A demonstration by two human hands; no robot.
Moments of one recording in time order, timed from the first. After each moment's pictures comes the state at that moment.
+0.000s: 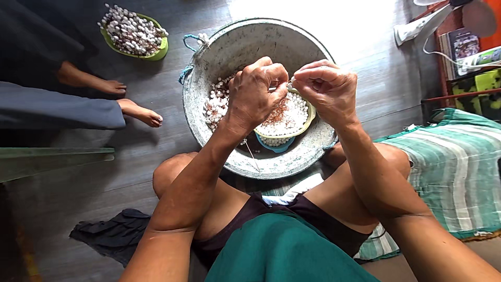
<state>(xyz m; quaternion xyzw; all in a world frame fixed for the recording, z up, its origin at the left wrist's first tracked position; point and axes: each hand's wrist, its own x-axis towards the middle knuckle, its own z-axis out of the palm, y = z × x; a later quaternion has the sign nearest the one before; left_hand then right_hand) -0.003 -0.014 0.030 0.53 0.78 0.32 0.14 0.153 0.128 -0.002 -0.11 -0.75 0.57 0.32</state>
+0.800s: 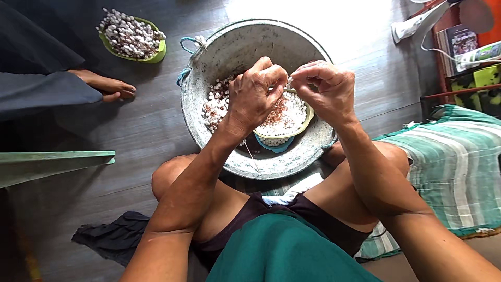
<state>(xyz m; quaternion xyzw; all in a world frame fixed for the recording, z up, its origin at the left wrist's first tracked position) 0.001 -0.012 0.022 0.55 0.76 0.32 0.13 0.154 0.131 -0.001 -0.10 -0.78 0.52 0.32</state>
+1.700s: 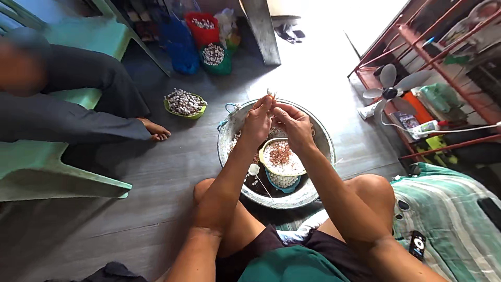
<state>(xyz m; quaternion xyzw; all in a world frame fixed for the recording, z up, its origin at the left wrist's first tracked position) -0.025 -0.053 0.057 0.20 0.32 0.83 0.40 0.089 0.006 0.082 -0.22 -0.57 0.73 0.32</state>
